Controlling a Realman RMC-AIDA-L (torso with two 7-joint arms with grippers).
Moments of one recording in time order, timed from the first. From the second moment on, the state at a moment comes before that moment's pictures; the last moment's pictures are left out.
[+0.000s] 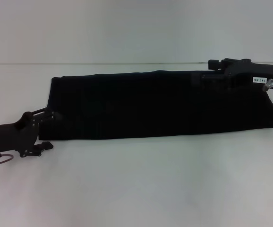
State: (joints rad) left arm -0.58 -2.02 0.39 0.55 2.32 1.23 -2.85; right arm 0.78 2.00 -0.56 -0.55 -2.08 -1.31 1.59
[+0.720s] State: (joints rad) left arm -0.58 -2.02 0.39 0.55 2.33 1.22 -2.84; right arm 0.79 2.02 -0.55 -0.56 -2.07 -1.30 1.59
